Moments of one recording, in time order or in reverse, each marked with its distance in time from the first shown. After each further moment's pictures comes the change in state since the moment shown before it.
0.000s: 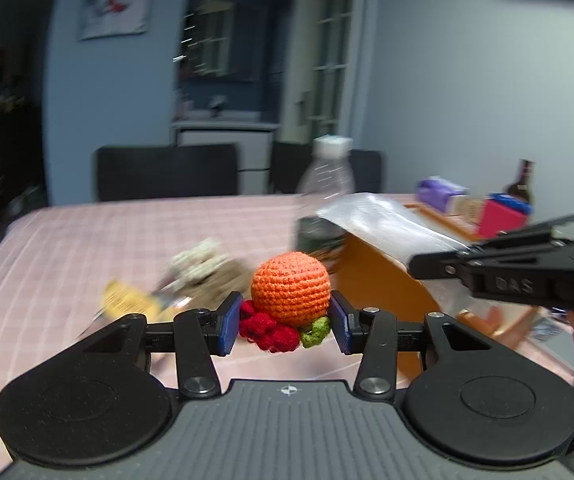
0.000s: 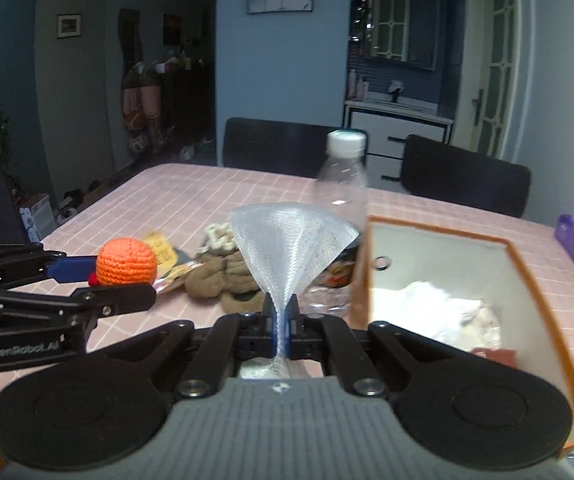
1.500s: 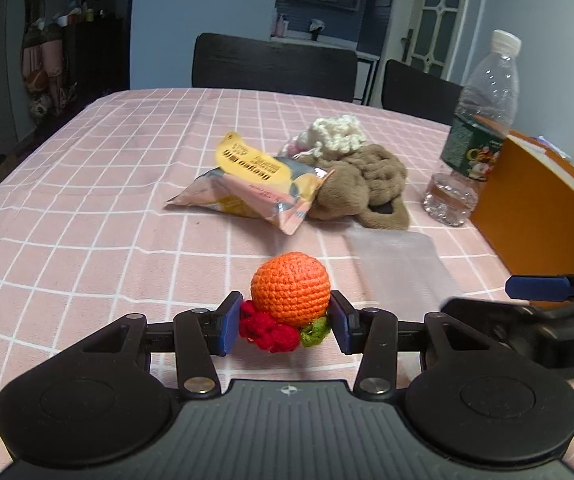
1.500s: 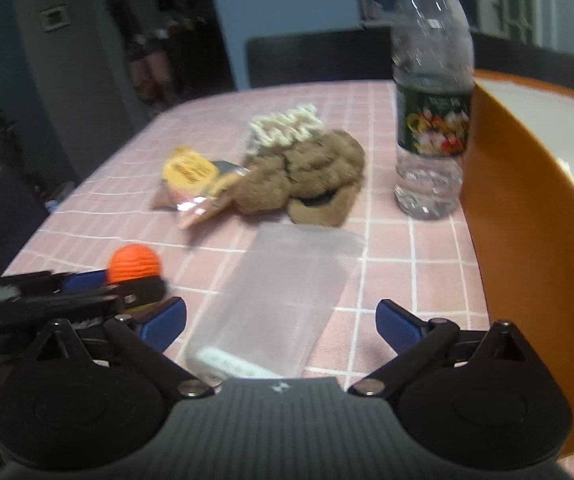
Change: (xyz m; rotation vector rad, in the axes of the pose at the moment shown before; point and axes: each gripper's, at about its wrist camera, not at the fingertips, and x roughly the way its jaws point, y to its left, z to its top) left arm 0.048 0.088 -0.081 -0.213 0.232 0.257; right arm 0.117 0.059 -0.064 0.180 0.209 0.118
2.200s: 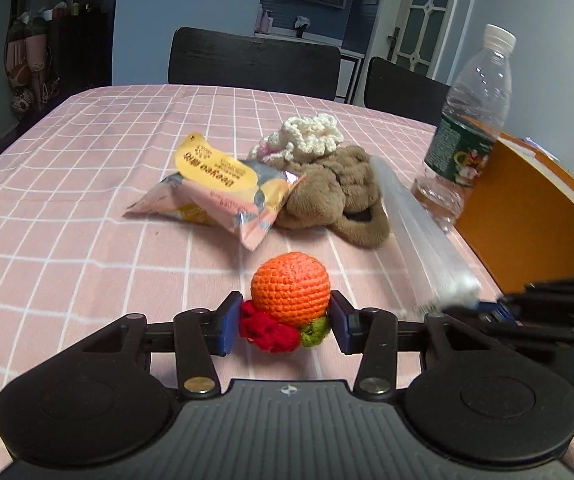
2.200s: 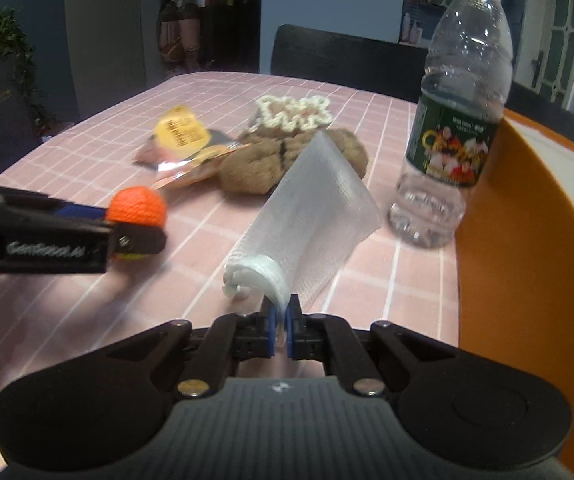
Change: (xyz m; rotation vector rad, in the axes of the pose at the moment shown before) left arm 0.015 -0.014 0.005 0.003 0.009 -0.067; right arm 0.005 -0.005 -0.012 -0.270 -0.007 -0.022
